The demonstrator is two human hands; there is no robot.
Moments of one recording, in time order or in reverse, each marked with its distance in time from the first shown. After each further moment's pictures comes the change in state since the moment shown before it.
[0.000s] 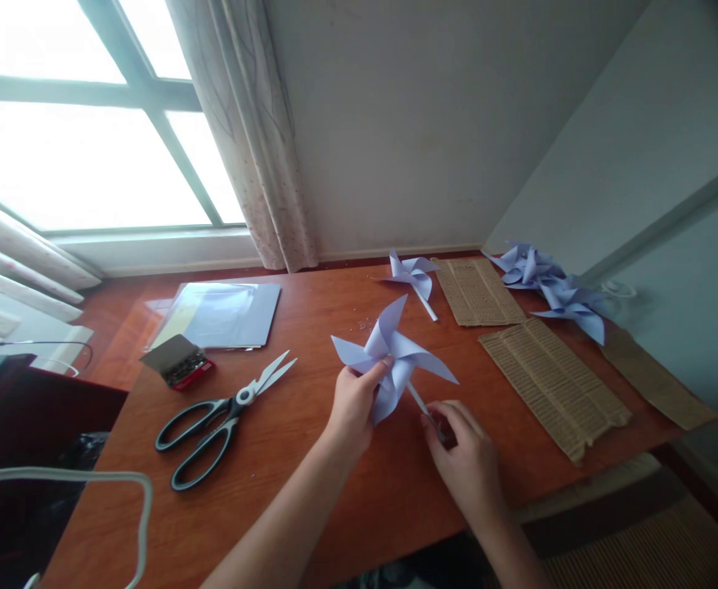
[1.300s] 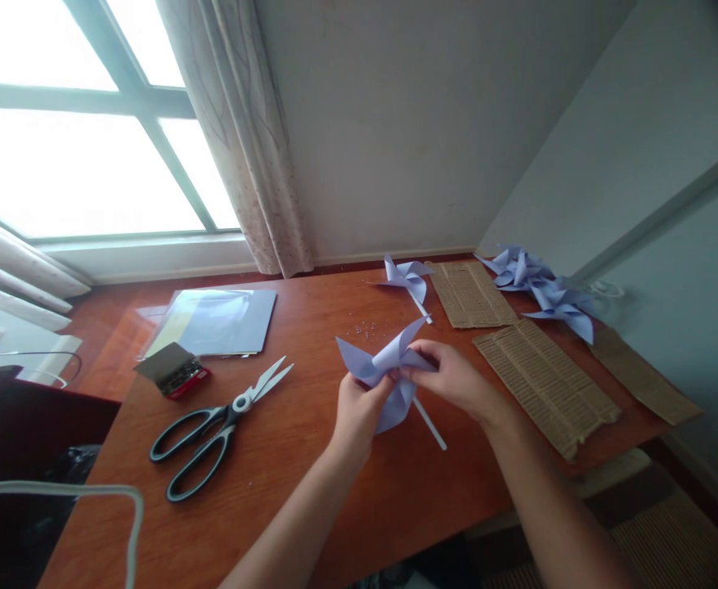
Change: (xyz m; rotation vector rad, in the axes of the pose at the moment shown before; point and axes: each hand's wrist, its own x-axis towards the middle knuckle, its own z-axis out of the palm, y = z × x) left_hand -0.002 -0.009 -0.001 0.128 -0.060 0.144; right_hand 0.121 -0.028 -0.025 0.565 -0.514 0.230
